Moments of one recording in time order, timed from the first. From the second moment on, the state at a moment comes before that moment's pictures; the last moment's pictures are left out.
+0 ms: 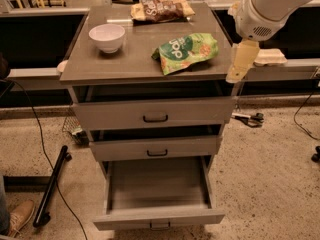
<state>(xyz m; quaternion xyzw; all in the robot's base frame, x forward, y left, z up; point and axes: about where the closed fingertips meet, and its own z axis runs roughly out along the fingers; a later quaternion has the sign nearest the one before) 0.613 -0.182 0.949 -0.65 0.71 -0.10 0.25</state>
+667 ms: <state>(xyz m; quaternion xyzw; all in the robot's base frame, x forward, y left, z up) 0.670 -0.172 0.938 -0.65 0.69 -0.07 0.30</state>
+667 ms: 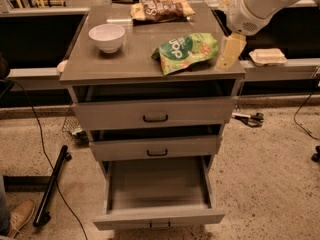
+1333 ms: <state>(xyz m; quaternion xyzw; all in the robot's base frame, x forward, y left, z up) 0.725 -0.146 0.920 -0.65 0.68 -0.02 0.33</state>
